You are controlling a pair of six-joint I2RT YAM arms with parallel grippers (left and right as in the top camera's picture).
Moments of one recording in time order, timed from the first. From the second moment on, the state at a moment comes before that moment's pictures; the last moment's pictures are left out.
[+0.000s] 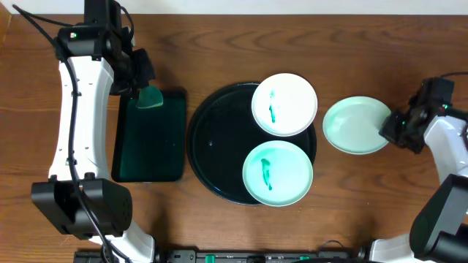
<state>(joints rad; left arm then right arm) 0.06 1.81 1.87 -1.32 0.10 -0.28 -0.32 1.66 1.07 -0.72 -0.04 0.28</state>
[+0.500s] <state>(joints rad) 0.06 1.81 1.87 -1.32 0.10 -0.28 -0.33 1.66 0.97 -0.56 -0.10 0.13</state>
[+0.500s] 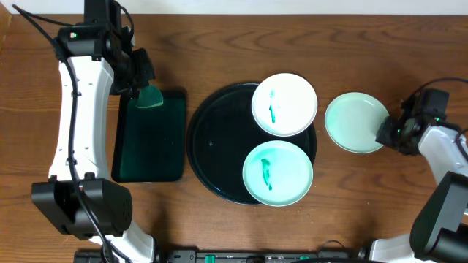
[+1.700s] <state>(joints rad) 0.06 1.81 1.87 -1.32 0.10 -0.28 0.10 2.14 1.66 -0.85 -0.29 -0.09</state>
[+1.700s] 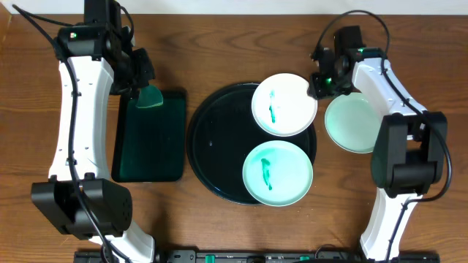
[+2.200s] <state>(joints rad) 0.06 1.81 1.87 -1.32 0.10 -0.28 0.10 2.15 1.70 -0.97 -0.34 -0.02</state>
